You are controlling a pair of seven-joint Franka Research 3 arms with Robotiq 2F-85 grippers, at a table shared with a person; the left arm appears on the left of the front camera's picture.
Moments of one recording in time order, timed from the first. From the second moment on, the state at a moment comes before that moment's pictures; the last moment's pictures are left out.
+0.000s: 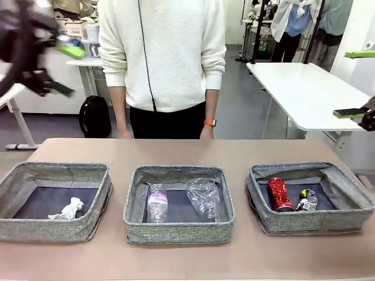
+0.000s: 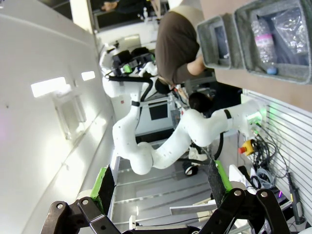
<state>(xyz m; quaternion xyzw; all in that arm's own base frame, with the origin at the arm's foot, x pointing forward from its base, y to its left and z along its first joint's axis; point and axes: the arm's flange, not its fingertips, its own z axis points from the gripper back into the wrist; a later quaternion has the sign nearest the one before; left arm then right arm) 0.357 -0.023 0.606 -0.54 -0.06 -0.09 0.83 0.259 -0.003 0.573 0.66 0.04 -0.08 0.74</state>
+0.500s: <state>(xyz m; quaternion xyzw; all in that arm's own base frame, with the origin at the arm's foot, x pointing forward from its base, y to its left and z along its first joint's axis) 0.316 0.107 0.529 -0.63 -0.05 0.06 0.77 0.259 -0.003 0.573 0.66 0.04 -0.08 0.74</state>
